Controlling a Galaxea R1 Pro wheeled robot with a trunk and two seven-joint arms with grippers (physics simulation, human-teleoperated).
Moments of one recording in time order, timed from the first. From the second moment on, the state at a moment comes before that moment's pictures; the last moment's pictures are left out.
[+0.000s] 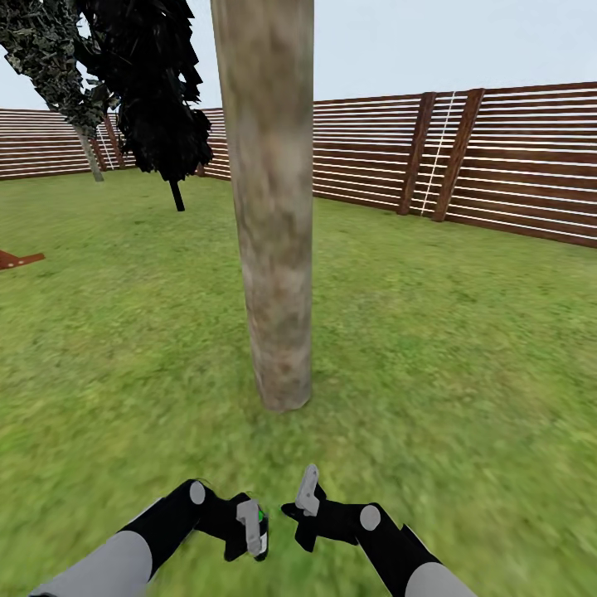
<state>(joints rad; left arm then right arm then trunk) -0.65 0.02 -0.35 -0.41 -0.63 -0.13 -0.87 -0.56 0.17 0.10 -0.43 0.63 -0.37 0.66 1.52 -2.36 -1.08</state>
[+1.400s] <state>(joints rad) -0.64 0.16 -0.33 -0.16 0.21 0.28 -0.25 -0.44 -0.04 0.09 -0.08 0.08 -0.59 -0.16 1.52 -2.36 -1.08</state>
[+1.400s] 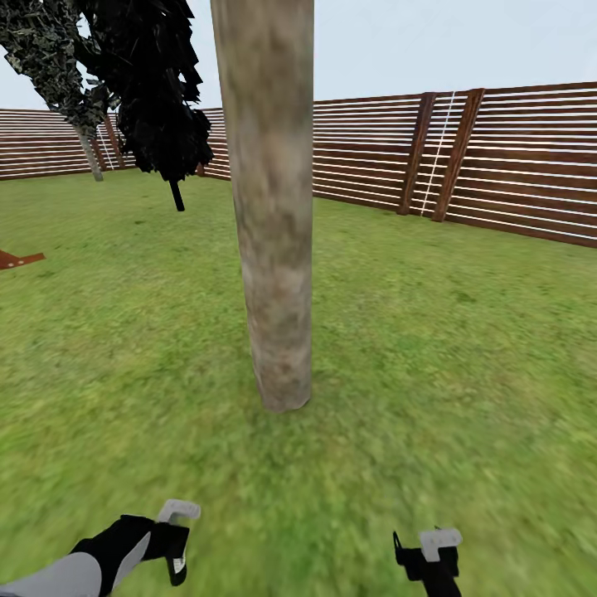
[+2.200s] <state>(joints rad) -0.65 0.10 -0.33 -0.21 0.23 0.39 -0.09 -0.43 -0.05 0.09 -0.08 -0.15 -0.59 -0.16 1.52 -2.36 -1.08</state>
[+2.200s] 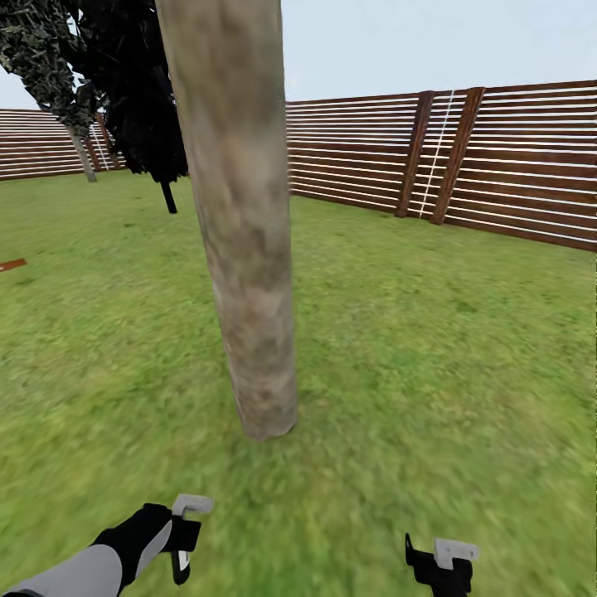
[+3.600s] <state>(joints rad) -0.64 0.11 -0.32 -0.39 0.22 0.42 -0.09 -0.43 -0.05 0.09 -0.08 -0.15 -0.59 -0.16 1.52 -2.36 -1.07</state>
